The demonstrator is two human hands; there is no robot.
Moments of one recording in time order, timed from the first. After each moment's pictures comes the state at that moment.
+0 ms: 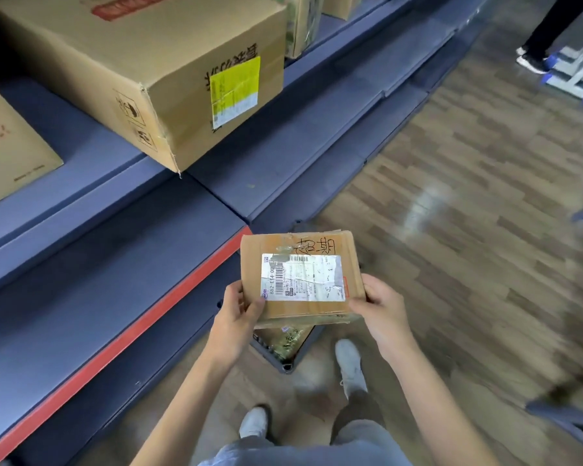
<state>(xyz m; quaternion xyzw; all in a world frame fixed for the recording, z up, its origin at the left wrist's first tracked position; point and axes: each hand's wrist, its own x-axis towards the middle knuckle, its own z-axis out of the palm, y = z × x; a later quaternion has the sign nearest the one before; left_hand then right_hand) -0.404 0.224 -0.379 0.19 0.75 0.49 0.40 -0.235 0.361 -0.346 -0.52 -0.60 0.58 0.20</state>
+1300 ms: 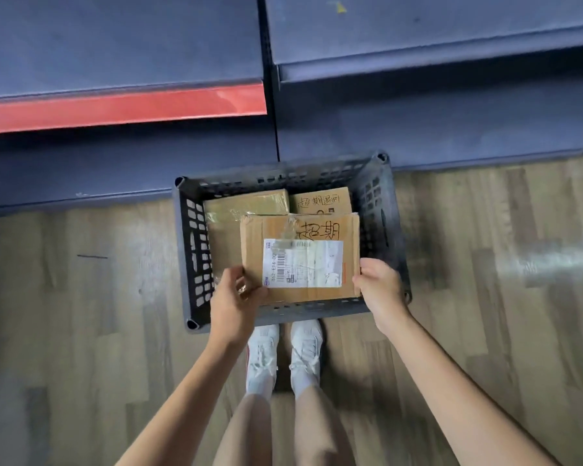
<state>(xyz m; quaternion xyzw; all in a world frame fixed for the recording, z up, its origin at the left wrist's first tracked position) -0.306 0.423 -0.699 -0.20 0.83 0.48 0.21 -0.298 0.630 -0.712 -0.42 -0.71 0.53 -0.18</state>
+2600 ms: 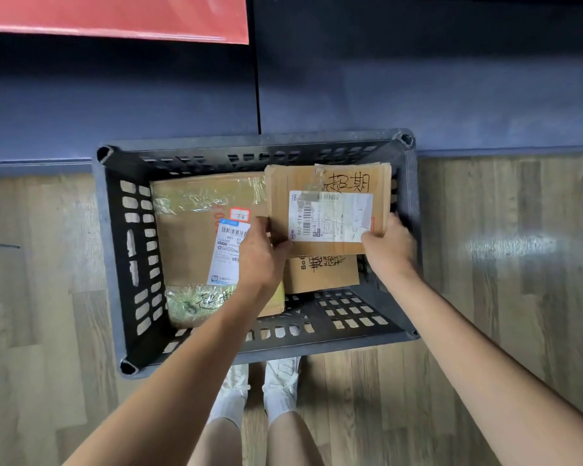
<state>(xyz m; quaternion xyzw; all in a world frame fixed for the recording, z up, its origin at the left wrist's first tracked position) -0.392 0.494 -0.847 -0.19 0.79 0.53 0.26 -0.385 0.670 -0.825 -0.39 -0.84 0.29 -0.23</state>
